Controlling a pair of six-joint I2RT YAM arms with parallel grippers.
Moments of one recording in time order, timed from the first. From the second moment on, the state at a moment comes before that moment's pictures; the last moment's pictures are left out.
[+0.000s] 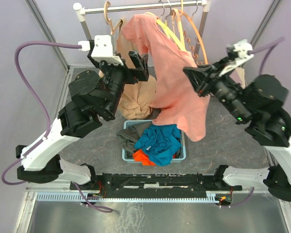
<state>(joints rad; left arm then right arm) -1.18 1.31 1.91 -0.32 -0.92 -0.03 0.95 1.13 1.82 -0.52 0.33 0.10</state>
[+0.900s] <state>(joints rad) -1.13 1.48 2.12 -0.35 -0.62 -0.01 0.95 1.00 1.83 -0.72 0.28 0.08</state>
